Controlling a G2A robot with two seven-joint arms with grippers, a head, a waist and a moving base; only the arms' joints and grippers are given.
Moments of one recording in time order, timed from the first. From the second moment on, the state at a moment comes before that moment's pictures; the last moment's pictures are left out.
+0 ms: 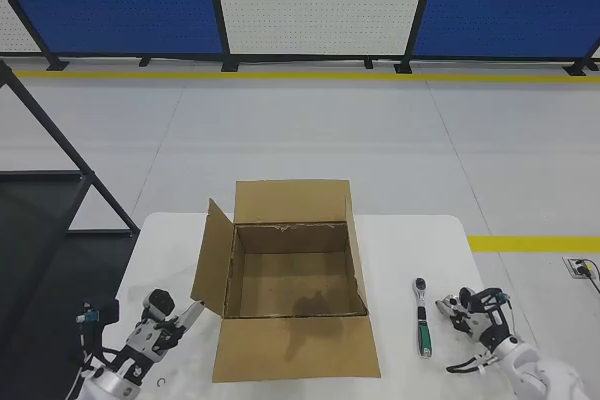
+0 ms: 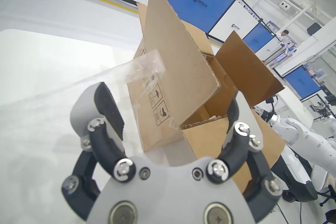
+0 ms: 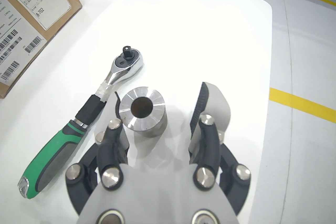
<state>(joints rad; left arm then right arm) 1.56 -1.12 -1.69 -1.95 0.58 -0.32 -0.22 -1.03 -1.11 1.53 -0.95 -1.30 -0.62 -0.17</state>
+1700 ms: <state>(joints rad) 1.63 -1.13 -1.77 -1.95 0.43 -0.36 -0.10 -1.30 -1.10 1.47 -2.14 -1.17 -0.50 0.07</state>
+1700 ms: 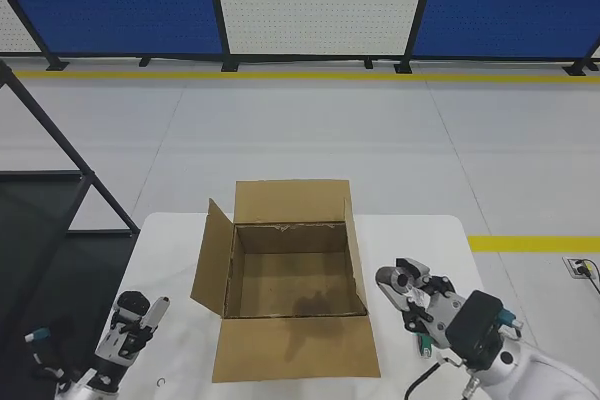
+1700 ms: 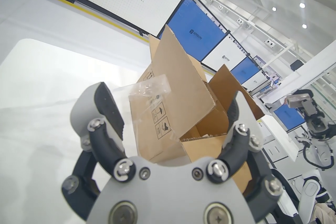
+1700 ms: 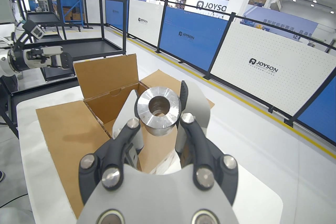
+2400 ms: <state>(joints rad) 1.72 -1.14 -1.88 -1.95 0.38 -0.36 -0.01 -0.40 -1.31 0.69 -1.56 -1.06 -0.29 0.43</state>
